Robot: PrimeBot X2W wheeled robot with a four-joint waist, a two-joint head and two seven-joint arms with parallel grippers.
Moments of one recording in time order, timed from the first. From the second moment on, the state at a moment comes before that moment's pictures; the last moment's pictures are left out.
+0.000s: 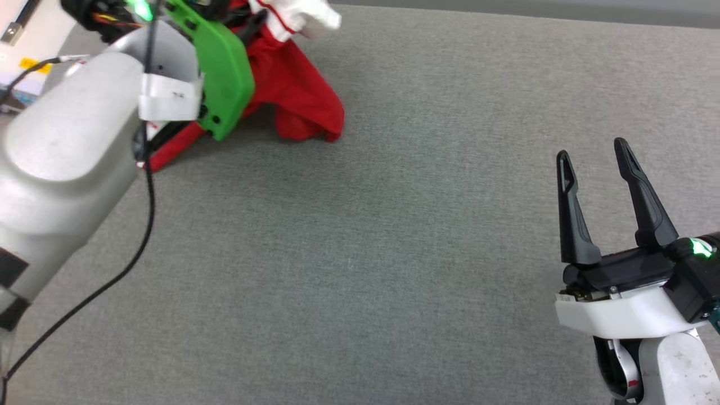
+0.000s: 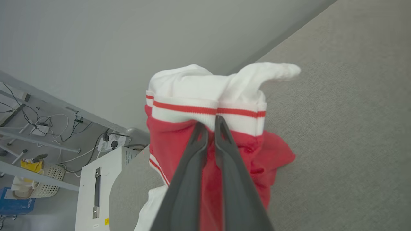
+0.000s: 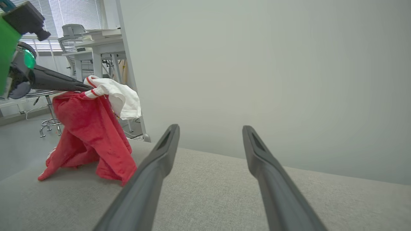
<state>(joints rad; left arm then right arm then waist) -1.30 0.61 -1.15 0.46 -0.80 -0.13 0.17 -0.11 -0.05 0.08 -0.25 0.09 0.13 -0.26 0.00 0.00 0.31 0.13</state>
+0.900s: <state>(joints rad) -1.06 0.07 -1.28 0.50 -0.55 -0.13 0.18 -0.13 -0.05 -0.06 -0.27 0.20 0.13 -0.26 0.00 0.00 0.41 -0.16</state>
